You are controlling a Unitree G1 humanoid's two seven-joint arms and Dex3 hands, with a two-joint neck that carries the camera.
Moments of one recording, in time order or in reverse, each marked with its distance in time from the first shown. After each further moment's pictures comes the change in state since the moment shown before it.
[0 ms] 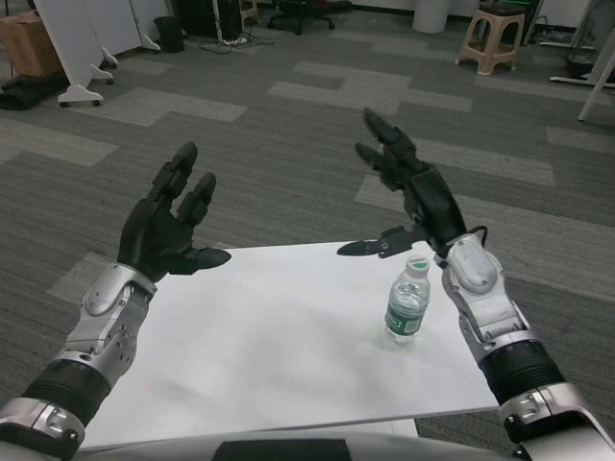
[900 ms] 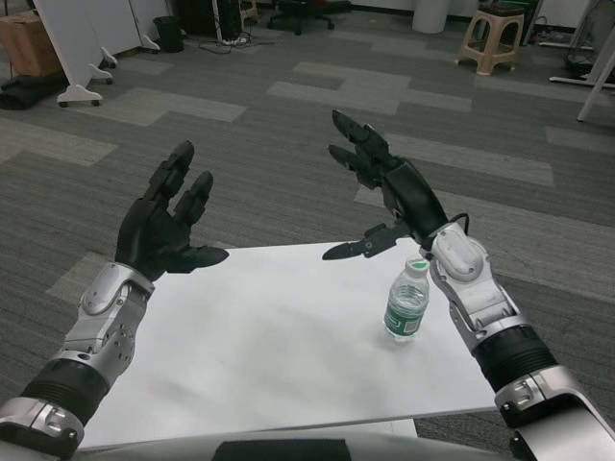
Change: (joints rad) left arm 0.000 -0.001 0.015 0.001 0.000 0.000 0.000; right arm -0.052 -0.017 0.051 0.000 0.004 0.034 0.043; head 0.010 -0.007
